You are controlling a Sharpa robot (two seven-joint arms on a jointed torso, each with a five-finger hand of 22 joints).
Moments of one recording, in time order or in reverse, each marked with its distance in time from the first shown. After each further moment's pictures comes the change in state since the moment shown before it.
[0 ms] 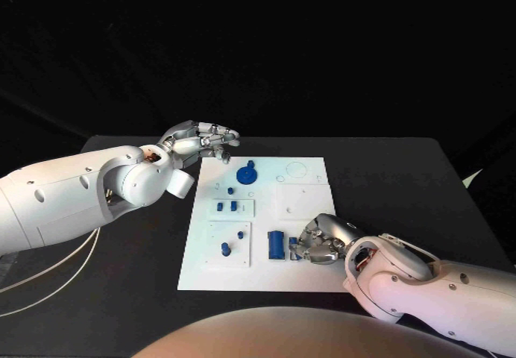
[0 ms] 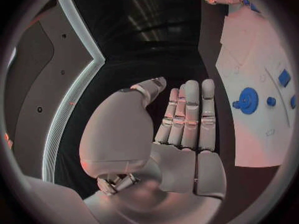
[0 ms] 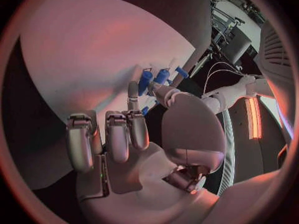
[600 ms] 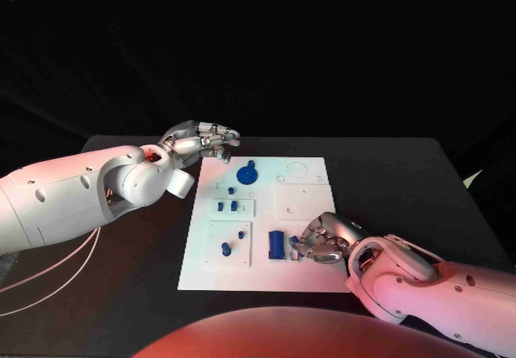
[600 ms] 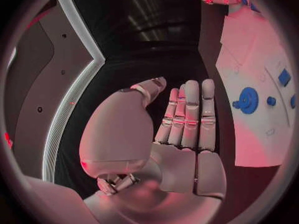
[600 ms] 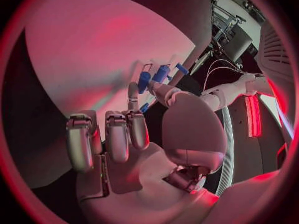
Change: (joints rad) left arm 0.000 0.000 0.000 0.000 0.000 -0.001 0.001; left_hand 0.000 0.000 0.000 0.000 0.000 0.000 0.000 0.000 0.000 0.004 0.004 0.000 0.000 0.000 0.000 0.000 0.001 0.000 0.000 0.000 0.000 0.000; right arm 0.000 -0.018 -0.001 0.009 0.000 -0.033 0.006; right_hand 0.010 0.003 0.007 -0.007 0.009 -0.011 0.003 -0.002 -0.004 0.003 0.003 -0.007 0.000 0.004 0.003 0.000 0.000 0.000 0.000 0.000 0.000 0.000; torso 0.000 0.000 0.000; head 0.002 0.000
